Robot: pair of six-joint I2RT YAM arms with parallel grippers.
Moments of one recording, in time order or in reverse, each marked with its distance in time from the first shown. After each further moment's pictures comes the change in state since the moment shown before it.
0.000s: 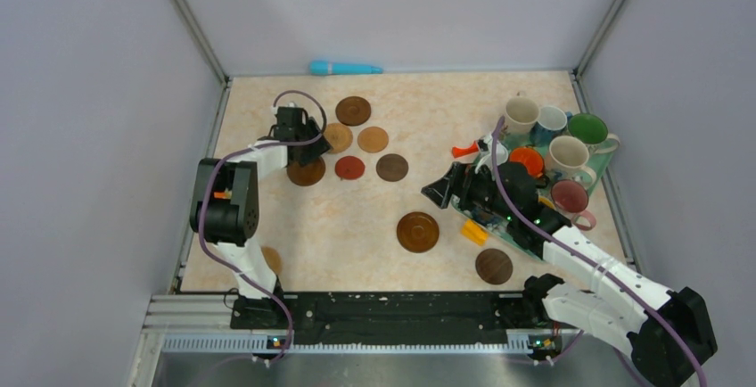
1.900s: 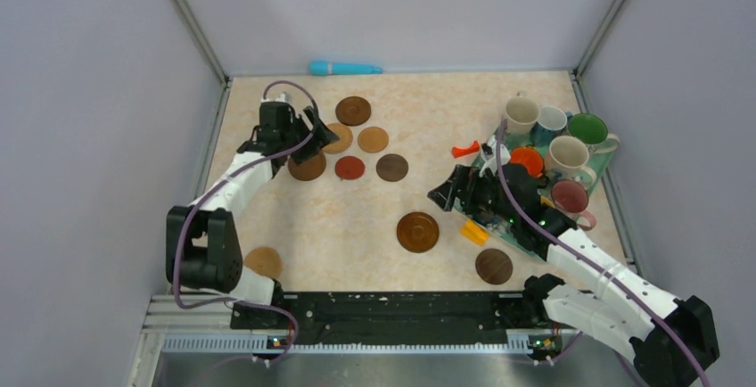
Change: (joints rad) left arm -0.010 -0.284 -0.062 -0.112 0.157 -0.045; right arm 0.000 -0.042 0.010 -0.116 0.051 0.008
